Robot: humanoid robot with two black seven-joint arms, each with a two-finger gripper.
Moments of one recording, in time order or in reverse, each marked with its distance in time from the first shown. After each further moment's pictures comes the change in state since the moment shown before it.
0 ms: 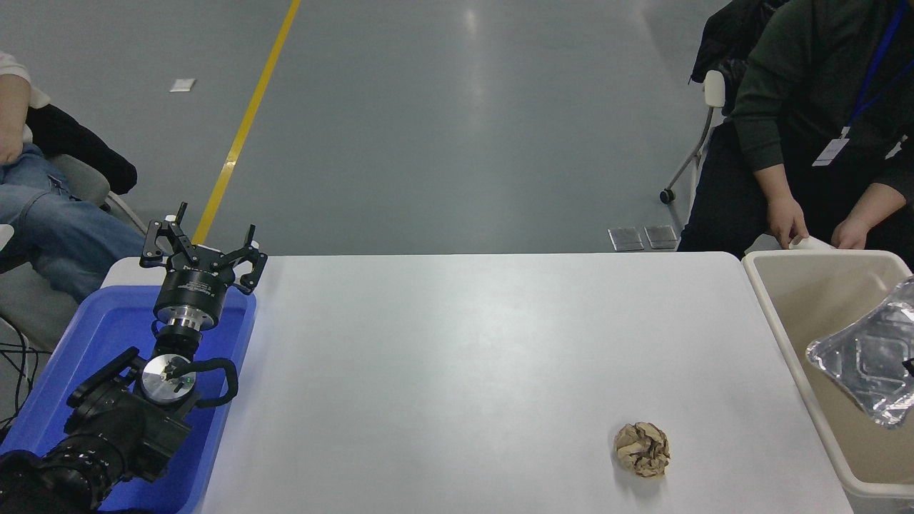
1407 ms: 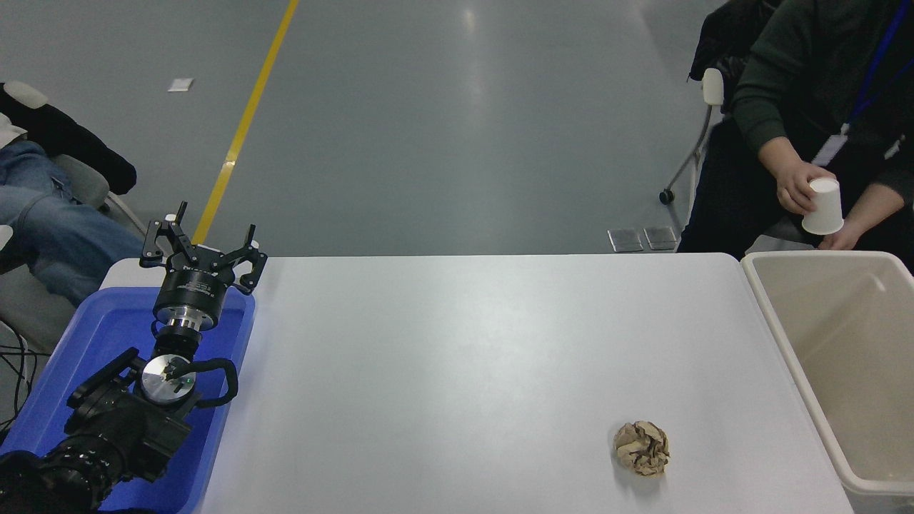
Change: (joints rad) left arm 0.000 0.000 0.000 0.000 0.000 0.000 0.000; right arm 1.042 -0.161 -0.381 0.542 -0.142 0.149 -0.025
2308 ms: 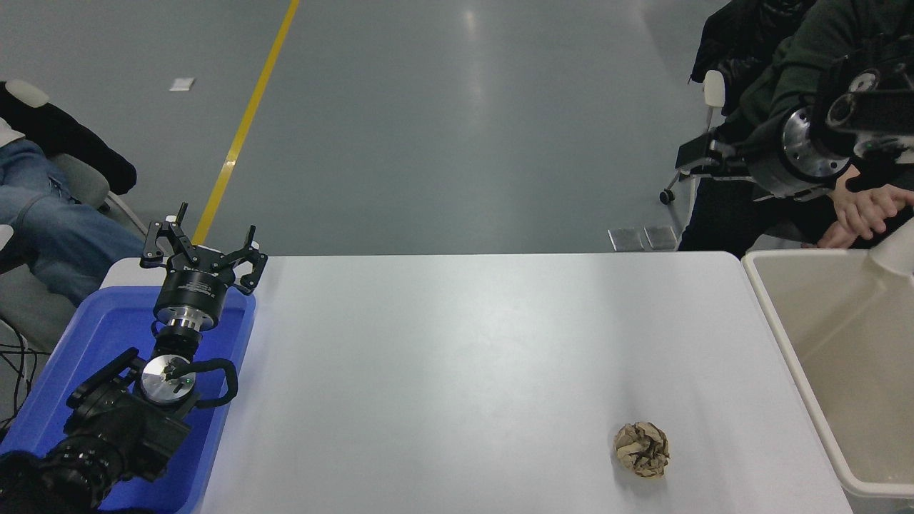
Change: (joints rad) left arm 0.000 0.000 0.000 0.000 0.000 0.001 0.000; right arm 0.480 0.239 -0.246 0.642 -0.104 0.473 -0.244
